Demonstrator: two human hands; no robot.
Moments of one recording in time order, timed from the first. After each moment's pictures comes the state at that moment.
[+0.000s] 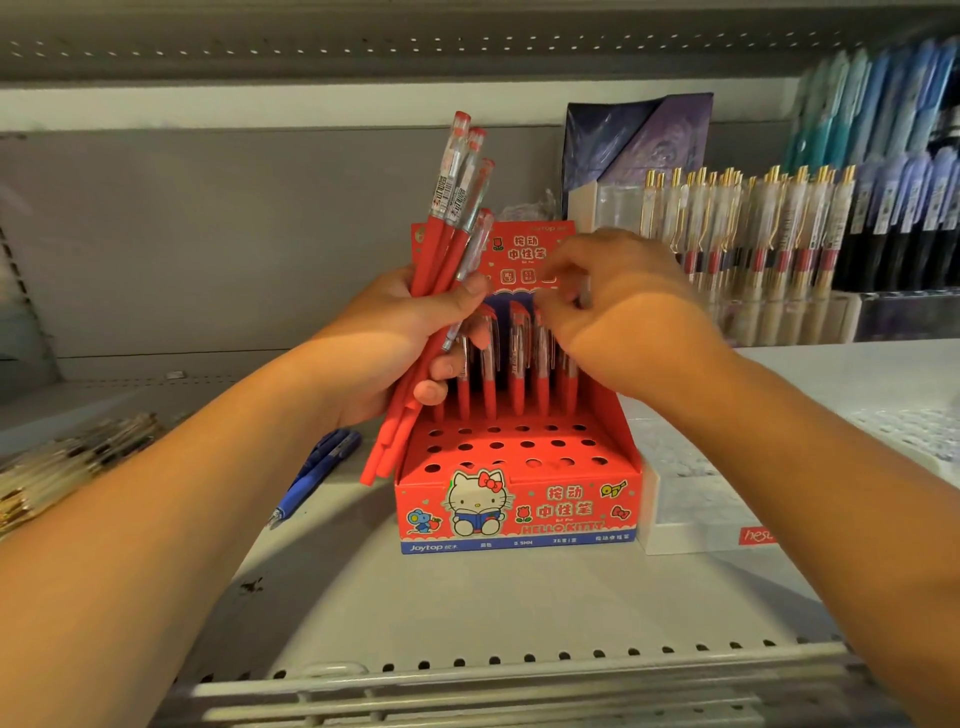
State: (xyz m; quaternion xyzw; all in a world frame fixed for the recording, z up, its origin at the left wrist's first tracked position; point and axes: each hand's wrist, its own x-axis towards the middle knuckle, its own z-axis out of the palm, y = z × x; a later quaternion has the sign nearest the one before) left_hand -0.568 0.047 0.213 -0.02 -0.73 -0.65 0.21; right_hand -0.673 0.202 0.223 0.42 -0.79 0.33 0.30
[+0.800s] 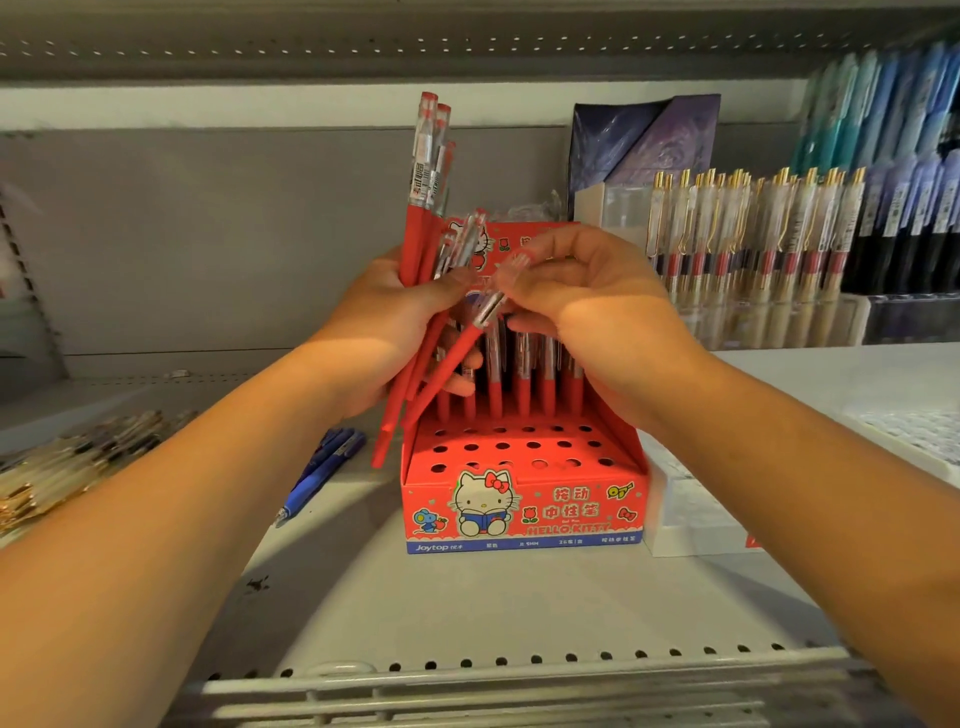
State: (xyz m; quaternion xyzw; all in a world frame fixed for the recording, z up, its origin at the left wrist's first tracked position) left_hand -0.573 0.041 0.216 0.02 -0.73 -0.61 0.33; right_hand -0.657 0.180 0.217 0.45 -0.53 0.72 -0.04
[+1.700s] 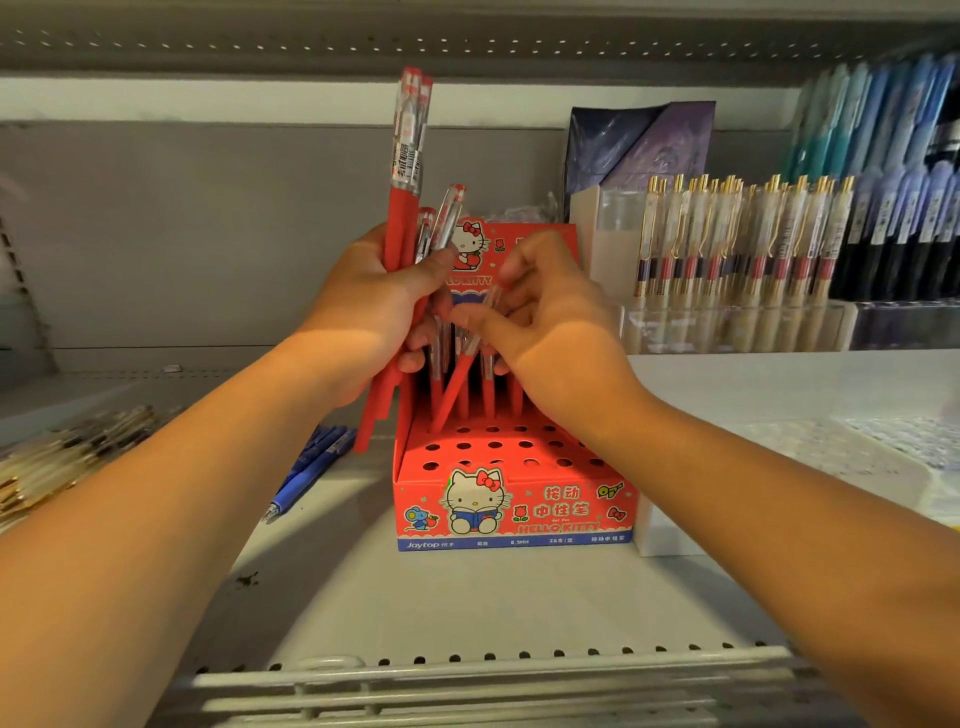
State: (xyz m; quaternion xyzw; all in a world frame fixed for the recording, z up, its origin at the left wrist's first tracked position) left_hand -0.575 0.036 0.219 0.02 -0.72 -0.57 0.39; right_hand -0.661 0.158 0.197 0.50 -0.61 0.59 0.19
